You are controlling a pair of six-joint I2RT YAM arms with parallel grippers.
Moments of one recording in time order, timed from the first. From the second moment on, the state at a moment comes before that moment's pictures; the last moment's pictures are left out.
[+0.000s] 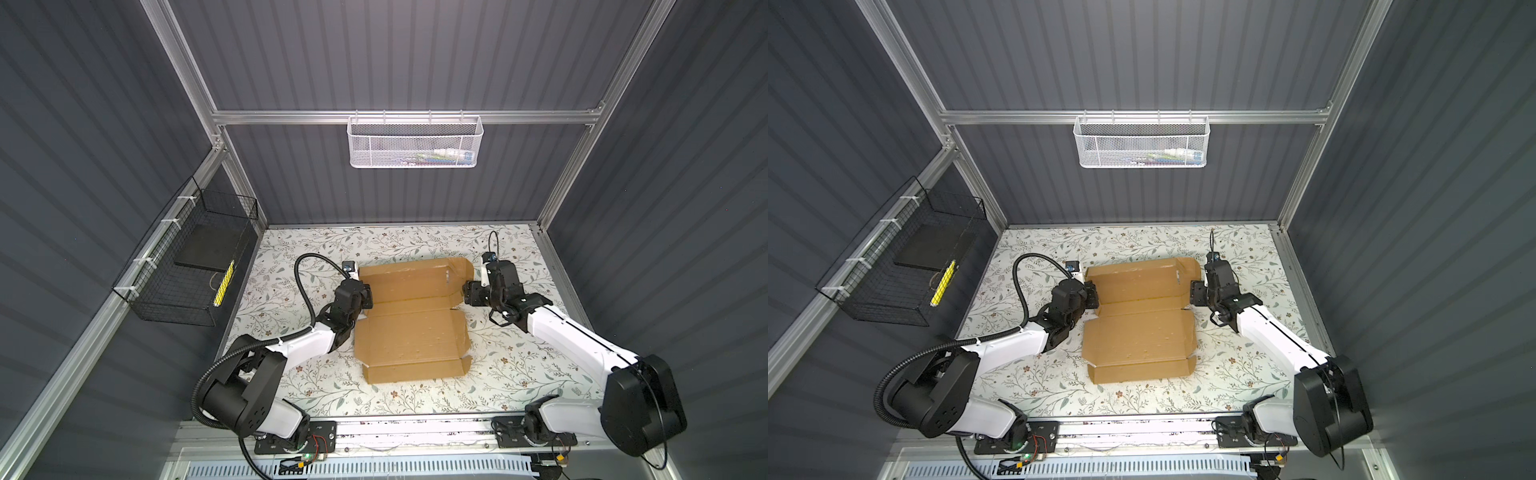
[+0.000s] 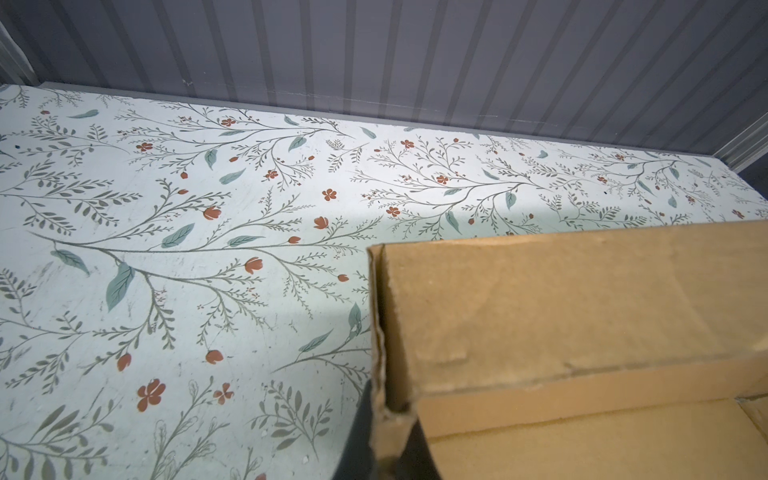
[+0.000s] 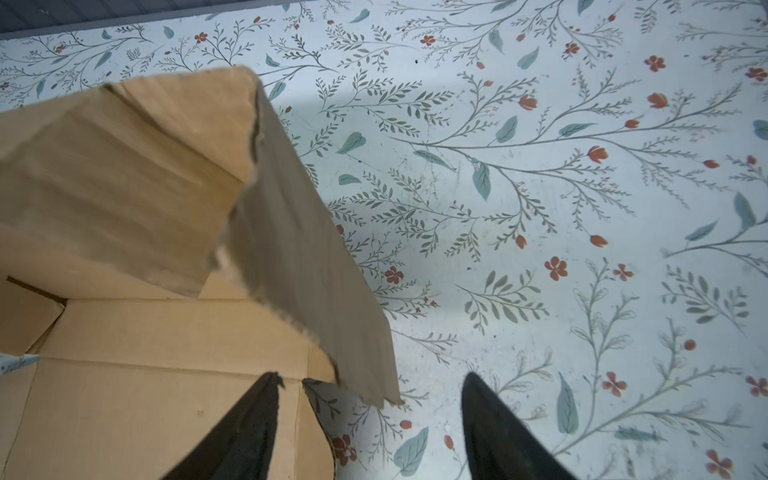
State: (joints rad) left arm -0.56 1.47 0.65 0.36 -0.32 -0.33; right arm 0.35 1.34 0.85 -0.27 0.09 0.28
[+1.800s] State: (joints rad) left arm -0.56 1.50 0.67 0.37 -0.32 -0.35; right arm 0.38 1.41 1.03 -0.41 -0.13 0.39
